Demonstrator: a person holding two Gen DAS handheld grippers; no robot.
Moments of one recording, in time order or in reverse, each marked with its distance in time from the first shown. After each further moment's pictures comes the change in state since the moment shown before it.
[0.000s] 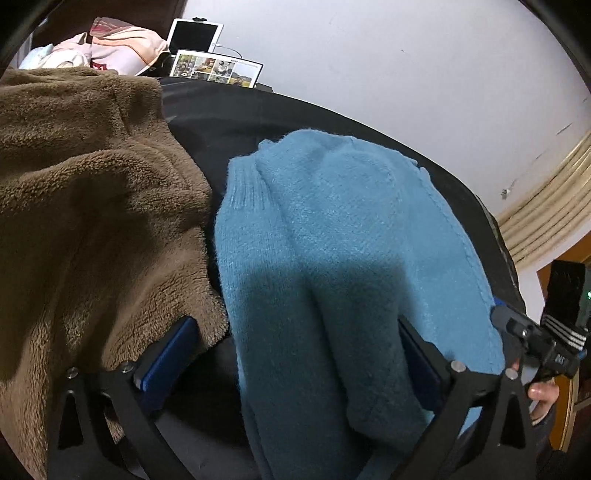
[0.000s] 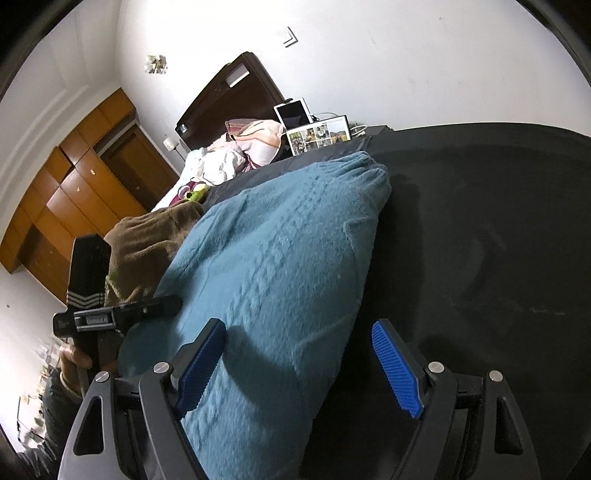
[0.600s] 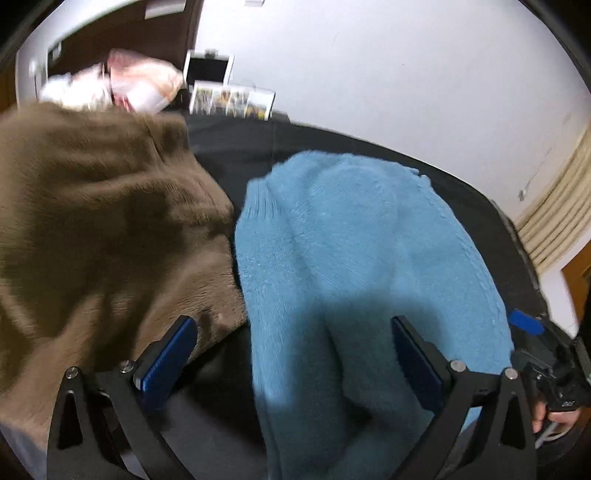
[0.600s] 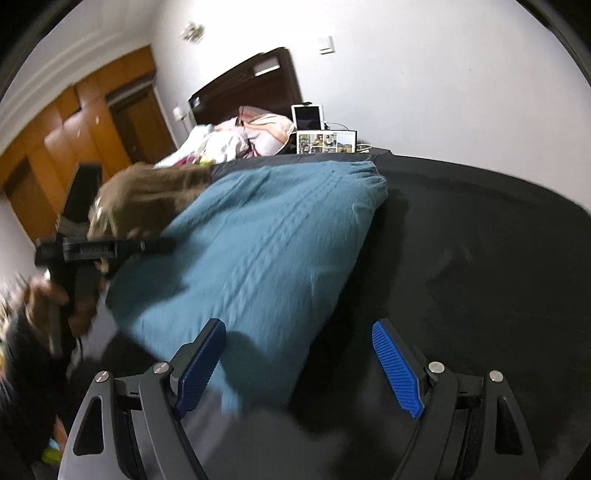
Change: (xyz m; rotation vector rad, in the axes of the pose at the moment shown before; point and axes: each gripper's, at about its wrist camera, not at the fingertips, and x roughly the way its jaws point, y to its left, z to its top) left arm -0.048 -0.024 -0.030 0.080 -0.141 0.157; right arm -0.047 0.035 -0.051 -0.263 -0.010 -0.151
